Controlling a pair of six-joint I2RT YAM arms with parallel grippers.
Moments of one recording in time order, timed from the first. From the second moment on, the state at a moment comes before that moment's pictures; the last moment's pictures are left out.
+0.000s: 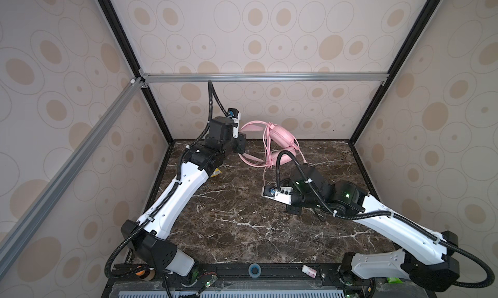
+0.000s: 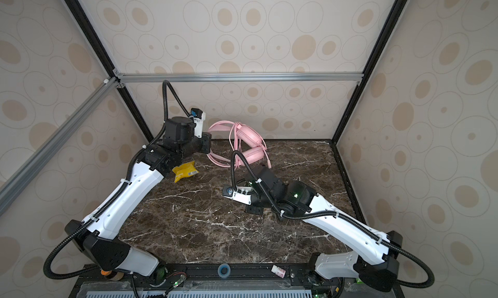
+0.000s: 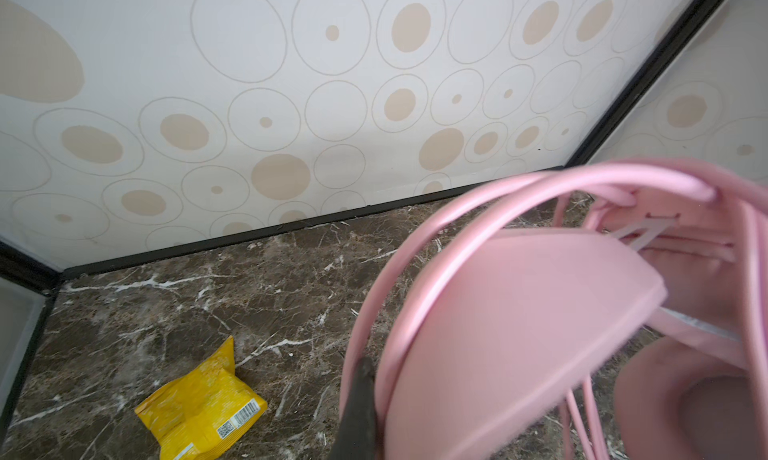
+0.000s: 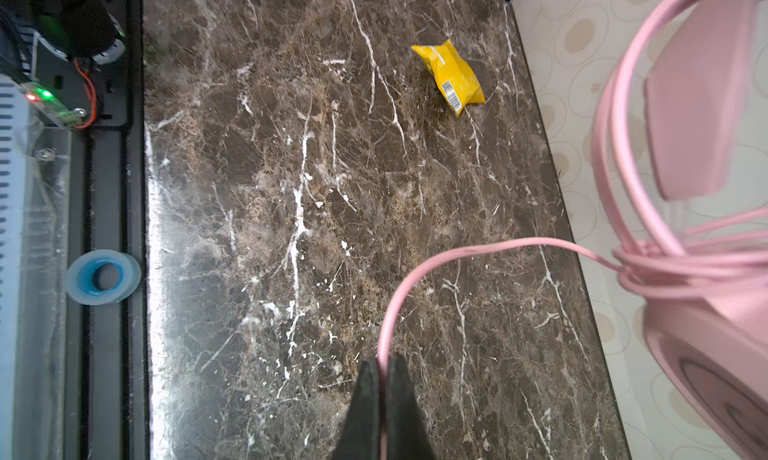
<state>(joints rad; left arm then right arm) -0.49 1.50 1.68 -0.63 -0.16 -0.17 1.01 1.20 1.39 -0.94 0.02 -0.55</state>
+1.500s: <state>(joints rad) -0.56 1.48 1.58 -0.65 -0.02 0.01 0.86 1.65 2.23 -1.05 -0.21 -0.62</state>
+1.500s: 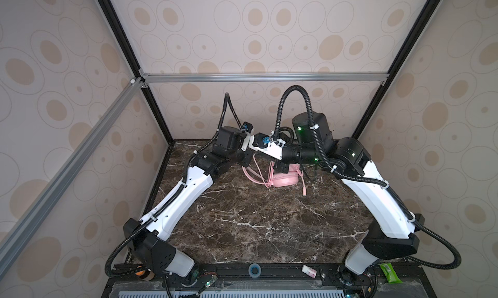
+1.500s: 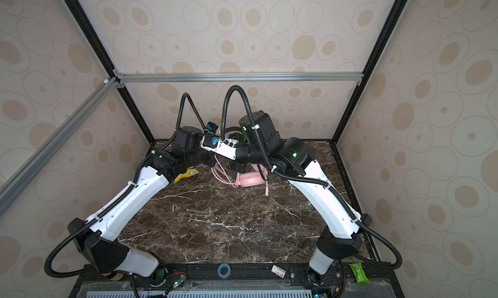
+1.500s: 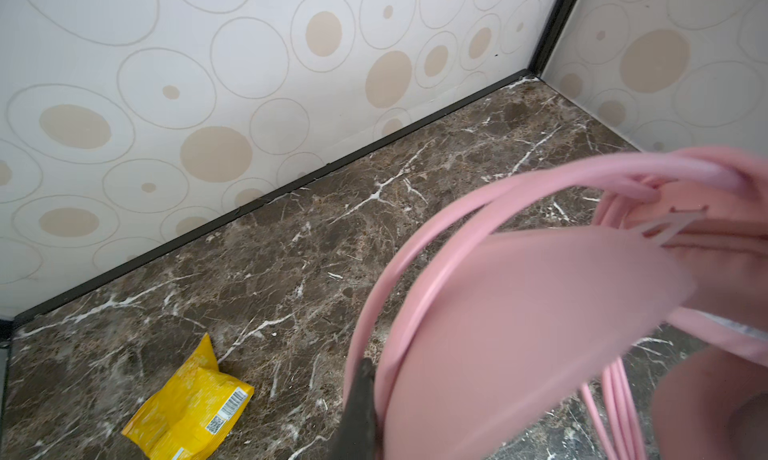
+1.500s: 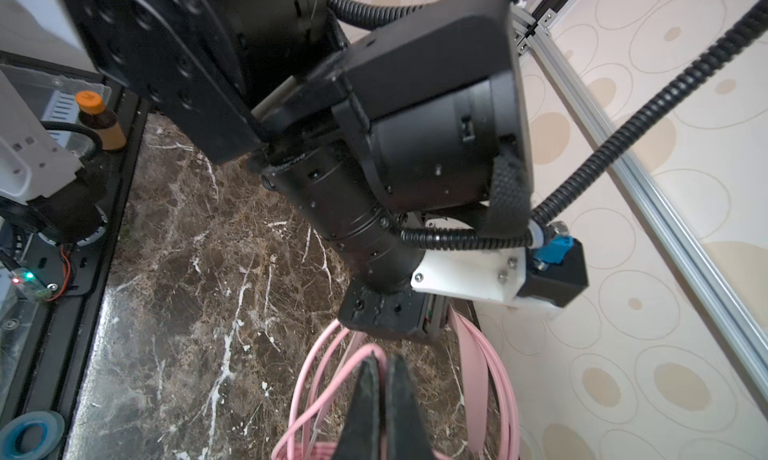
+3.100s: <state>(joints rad) -0.57 1.56 1.74 -0.70 0.27 -0.02 0.51 1.49 1.75 -0.65 -0.53 -0.55</state>
